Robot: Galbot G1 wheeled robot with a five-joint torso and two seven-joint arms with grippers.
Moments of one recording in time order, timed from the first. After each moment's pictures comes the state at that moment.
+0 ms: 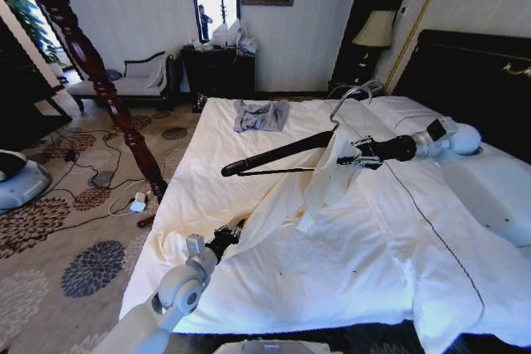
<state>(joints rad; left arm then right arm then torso) 1.27 -0.97 -0.12 -2.13 -0.79 0.30 -0.23 -0.19 0.52 -0.06 1.36 0.98 0.16 -1.54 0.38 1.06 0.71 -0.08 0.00</state>
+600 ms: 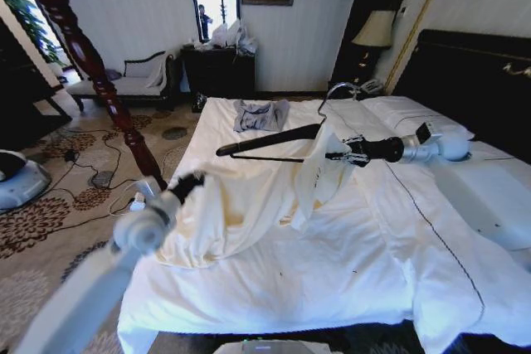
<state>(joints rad) 0.79 -0.76 -0.32 -2.06 -1.27 0.38 -0.33 -0.26 0.54 -0.02 1.41 0.93 0.18 -1.32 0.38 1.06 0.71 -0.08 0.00</state>
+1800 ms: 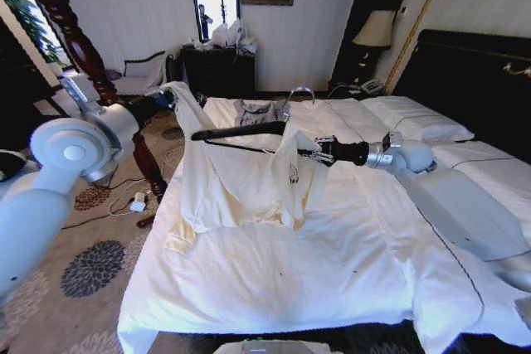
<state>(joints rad) 0.42 -0.62 -0.31 -2.05 -1.58 0.46 -0.38 -0.32 0.61 -0.05 1.62 0.82 0.18 -1.00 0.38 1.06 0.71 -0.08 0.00</state>
